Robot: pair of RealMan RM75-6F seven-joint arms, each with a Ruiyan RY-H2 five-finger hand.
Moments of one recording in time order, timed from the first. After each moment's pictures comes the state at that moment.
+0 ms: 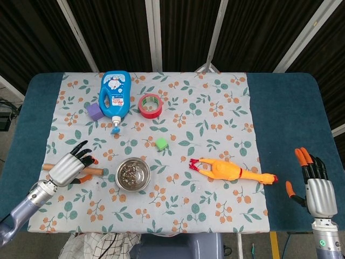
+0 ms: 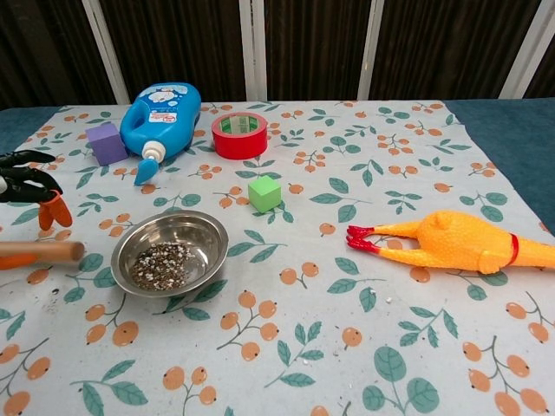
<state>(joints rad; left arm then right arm) -0.47 -1.64 0.17 -0.59 1.79 1.47 -0.38 0.06 -1.30 0.09 -1.42 -1.54 1.58 0.16</state>
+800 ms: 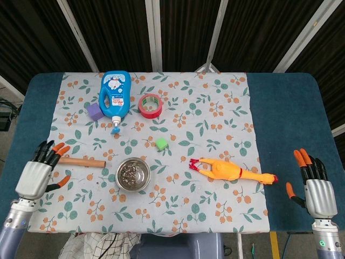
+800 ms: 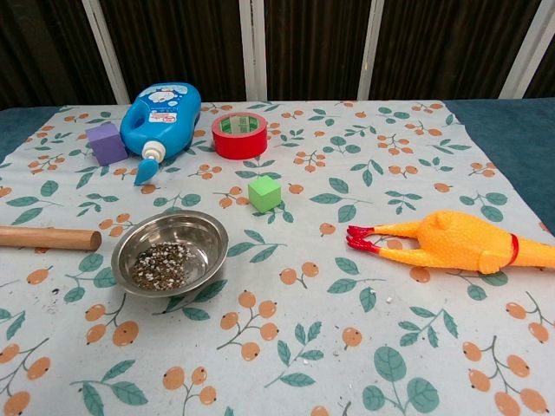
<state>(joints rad) -0.25 -1.32 0.07 -1.40 1.53 1.57 0.04 0.06 -1.29 0.08 -1.43 -1.54 1.56 0.09</state>
